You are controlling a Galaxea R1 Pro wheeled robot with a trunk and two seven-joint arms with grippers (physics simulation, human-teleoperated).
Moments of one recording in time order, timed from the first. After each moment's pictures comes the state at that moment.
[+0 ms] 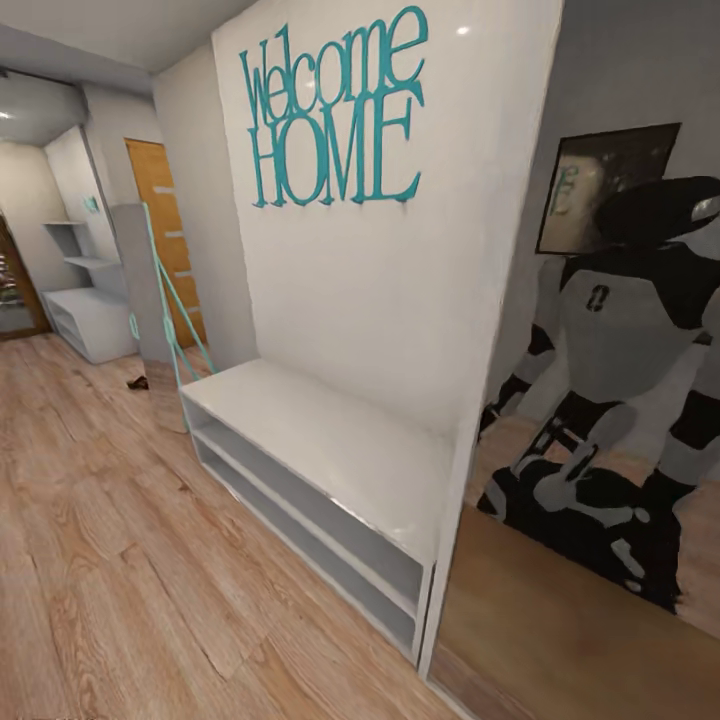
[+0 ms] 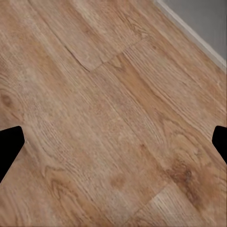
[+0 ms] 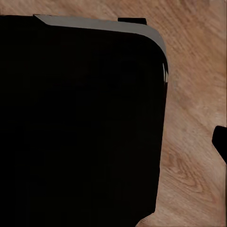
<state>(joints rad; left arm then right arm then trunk) -0.01 0.00 0.12 -0.52 0.13 -0.30 0.00 -0.01 0.00 0.01 -0.10 0.01 0.00 0.01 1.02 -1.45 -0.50</state>
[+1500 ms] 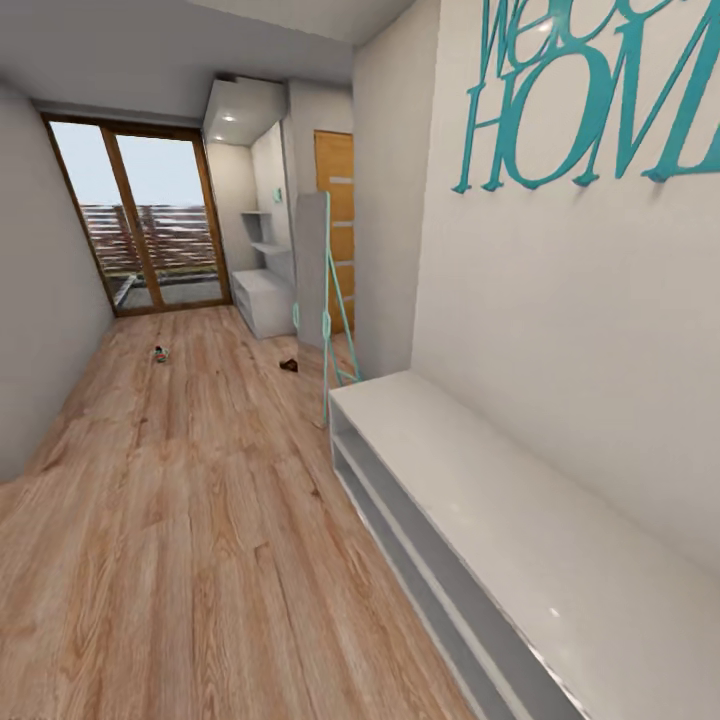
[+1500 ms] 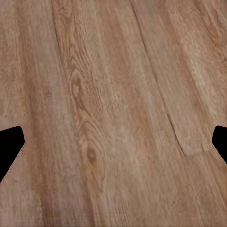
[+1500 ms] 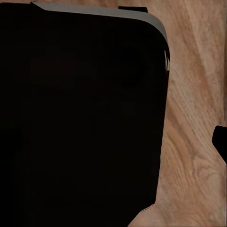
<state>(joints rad) -0.01 0.00 0.12 -0.52 0.14 -0.30 0.00 -0.01 0.00 0.01 -0.10 0.01 0.00 0.01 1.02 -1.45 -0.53</state>
